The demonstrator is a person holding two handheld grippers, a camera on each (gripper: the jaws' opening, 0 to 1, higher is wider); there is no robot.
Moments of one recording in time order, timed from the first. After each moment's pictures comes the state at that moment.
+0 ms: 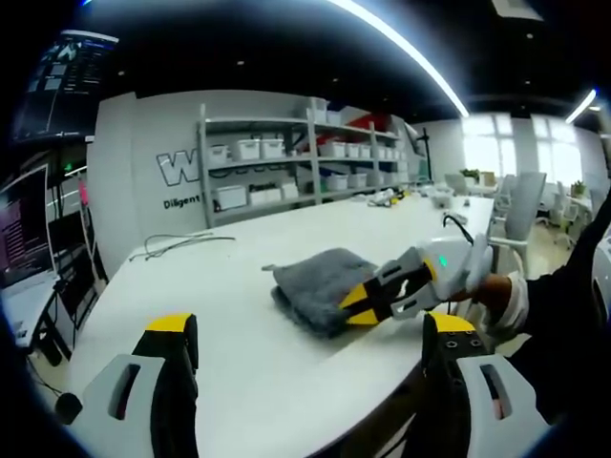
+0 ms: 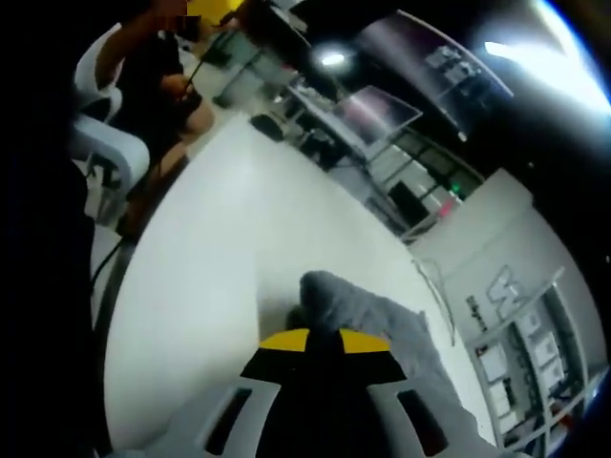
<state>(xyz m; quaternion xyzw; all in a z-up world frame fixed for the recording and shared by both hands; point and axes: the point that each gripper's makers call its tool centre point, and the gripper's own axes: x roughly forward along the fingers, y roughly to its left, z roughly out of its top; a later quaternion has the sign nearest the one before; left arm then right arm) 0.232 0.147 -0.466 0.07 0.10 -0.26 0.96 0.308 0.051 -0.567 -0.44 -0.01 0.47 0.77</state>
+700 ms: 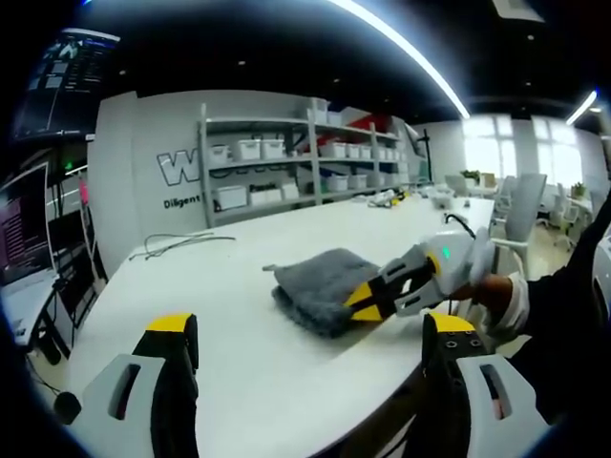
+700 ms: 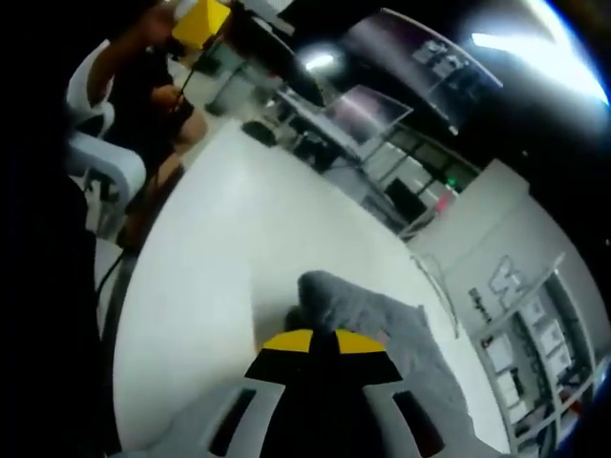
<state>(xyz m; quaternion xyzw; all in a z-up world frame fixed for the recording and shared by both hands) 0.233 0.147 -0.467 0.07 0.10 -0.26 0.96 0.300 0.048 -0.563 -0.42 0.00 0.47 0.78</state>
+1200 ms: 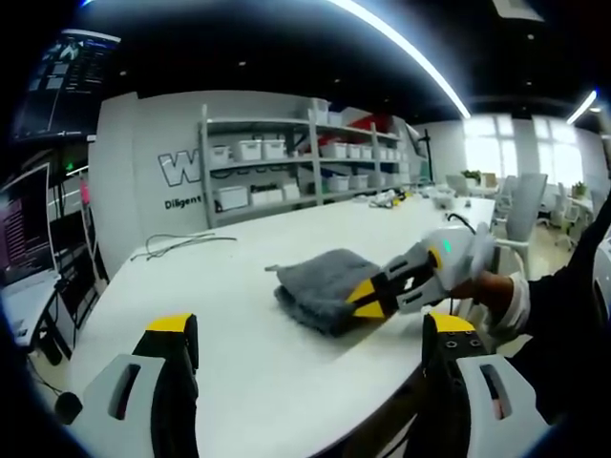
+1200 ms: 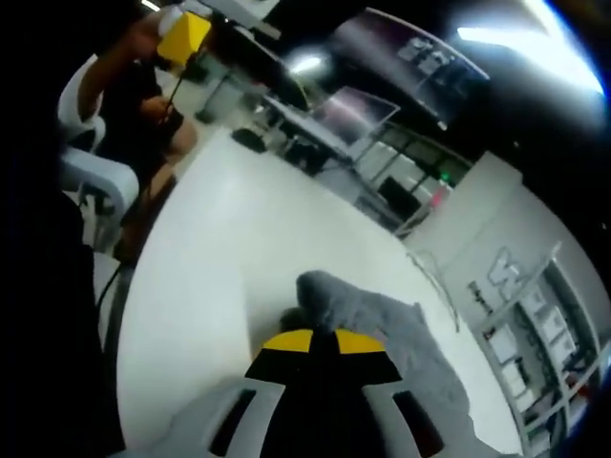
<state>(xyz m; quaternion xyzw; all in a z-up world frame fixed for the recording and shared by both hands) 0.234 0.149 -0.466 0.07 0.10 -0.26 0.96 0.301 0.046 -0.557 -0.39 0.00 0.46 0.80</state>
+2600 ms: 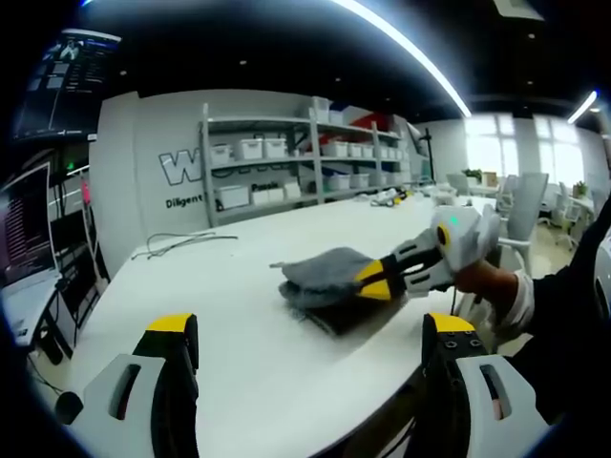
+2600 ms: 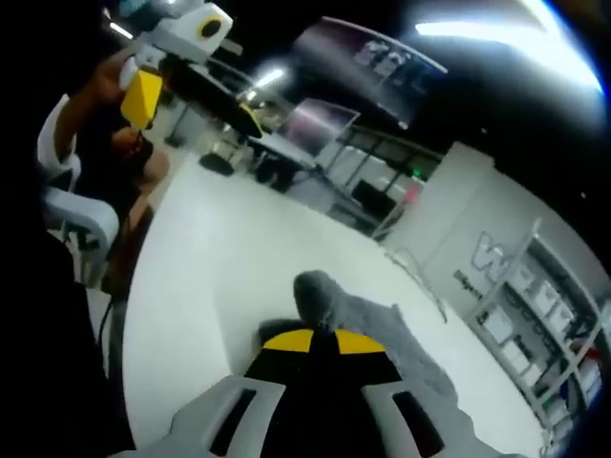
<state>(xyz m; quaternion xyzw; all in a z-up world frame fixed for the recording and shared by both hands) 0.233 0.152 -0.467 0.07 0.10 -0.25 0.96 0.306 0.033 -0.533 -0.33 -0.01 0.43 0.84</state>
